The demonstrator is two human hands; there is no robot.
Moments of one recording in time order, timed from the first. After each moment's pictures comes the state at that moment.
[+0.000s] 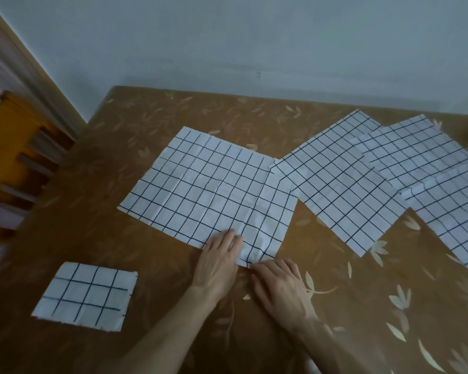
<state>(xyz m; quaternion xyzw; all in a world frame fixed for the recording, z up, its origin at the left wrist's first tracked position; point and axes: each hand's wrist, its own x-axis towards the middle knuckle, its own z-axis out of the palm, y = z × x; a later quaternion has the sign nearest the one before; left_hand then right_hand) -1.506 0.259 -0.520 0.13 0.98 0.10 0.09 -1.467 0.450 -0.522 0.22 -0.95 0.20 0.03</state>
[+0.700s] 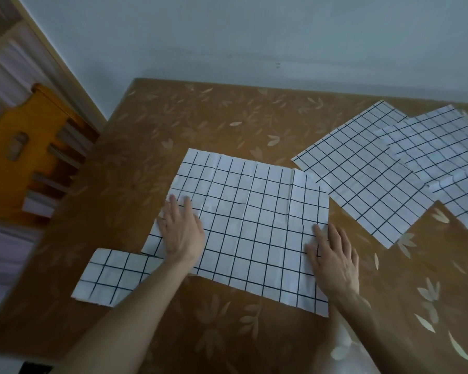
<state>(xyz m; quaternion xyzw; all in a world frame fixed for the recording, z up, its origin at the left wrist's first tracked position) -1.532 0.140 -0.524 -0.18 0.97 0.13 0.02 -1.494 0.477 -0.535 -0.06 -0.99 0.14 -0.07</state>
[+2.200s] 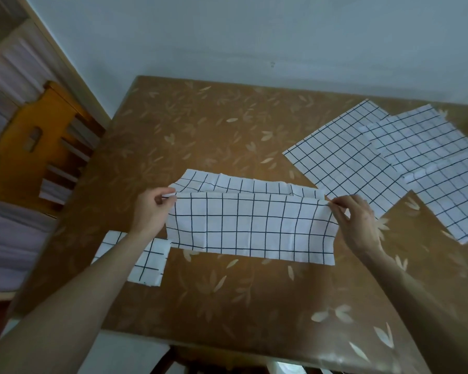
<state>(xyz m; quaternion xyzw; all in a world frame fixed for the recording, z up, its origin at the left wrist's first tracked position) -1.509 0.082 -0.429 -0.18 0.87 0.45 -0.03 -1.527 0.541 -0.448 0.01 -0.96 0.27 0.08</state>
